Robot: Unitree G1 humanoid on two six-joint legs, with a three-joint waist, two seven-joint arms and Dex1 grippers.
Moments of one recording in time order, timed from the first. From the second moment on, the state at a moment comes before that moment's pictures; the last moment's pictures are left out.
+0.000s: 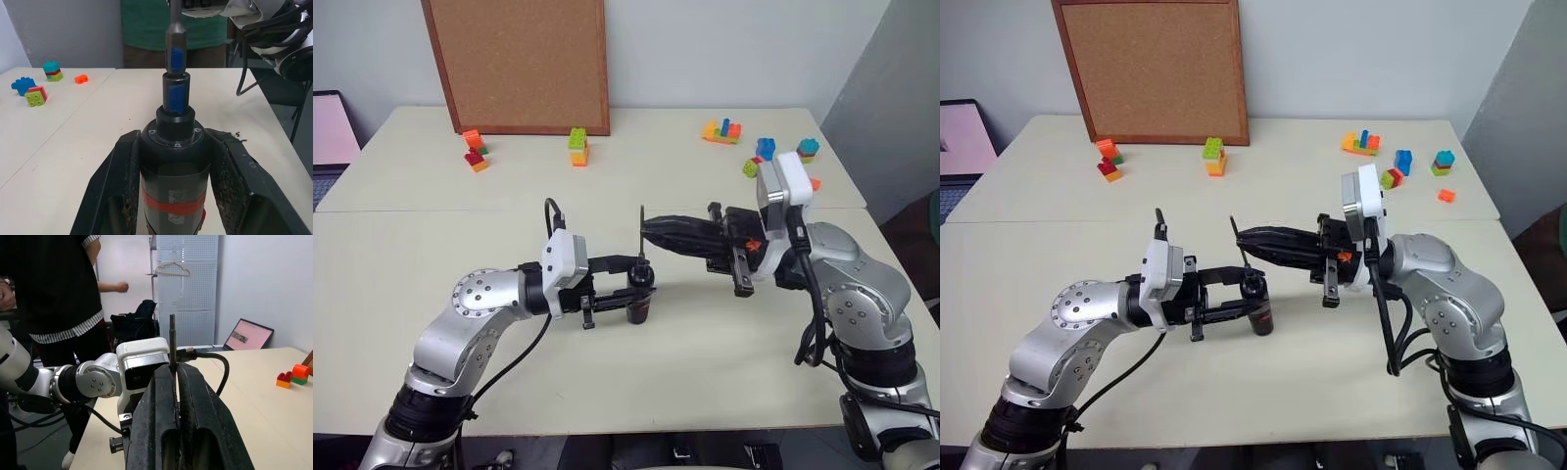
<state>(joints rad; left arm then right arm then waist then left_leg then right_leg) -0.26 0.64 -0.07 -0.41 -0.55 0.34 -1.01 -0.56 -0.48 0.07 -0.46 0.84 0.61 0.90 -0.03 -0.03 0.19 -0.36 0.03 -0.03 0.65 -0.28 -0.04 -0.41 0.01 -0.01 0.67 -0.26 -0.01</state>
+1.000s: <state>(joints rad) -0.36 0.60 -0.17 -0.36 -0.47 0.32 -0.97 -0.54 -0.68 -0.06 -0.44 0.77 0.66 0.88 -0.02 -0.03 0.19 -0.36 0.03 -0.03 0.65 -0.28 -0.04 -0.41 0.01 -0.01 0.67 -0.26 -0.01</state>
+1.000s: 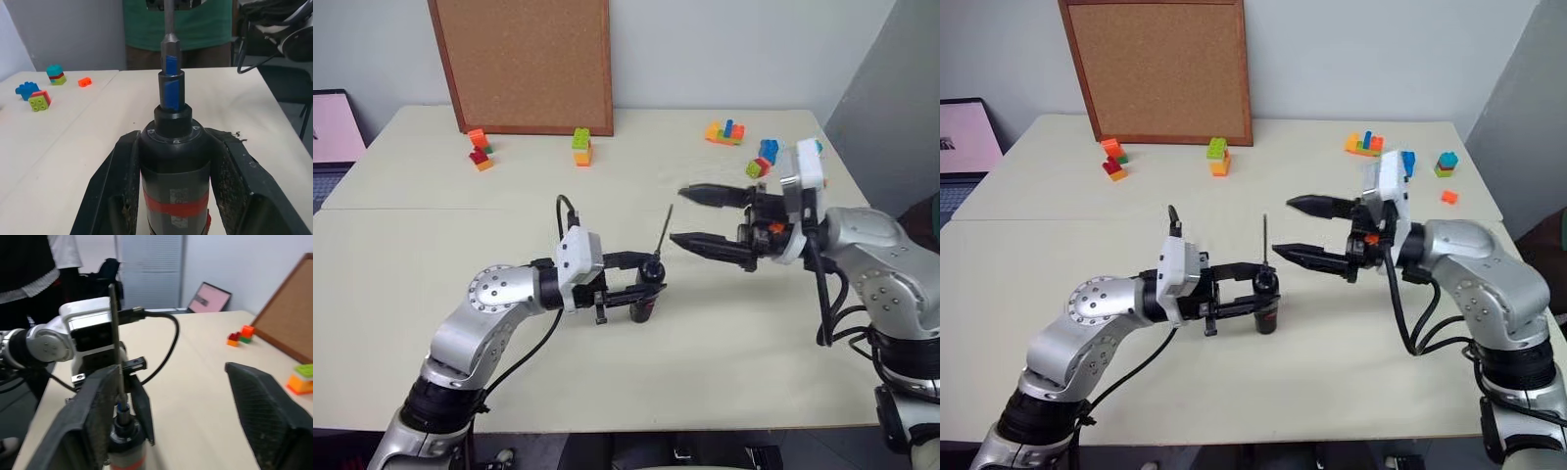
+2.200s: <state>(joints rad) -1.04 0.26 -0.62 0.80 0.32 -0.42 -0.95 0.00 -1.09 -0.33 -0.66 0.46 0.53 0.98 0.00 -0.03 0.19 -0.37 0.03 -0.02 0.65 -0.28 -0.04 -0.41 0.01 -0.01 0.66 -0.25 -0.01</state>
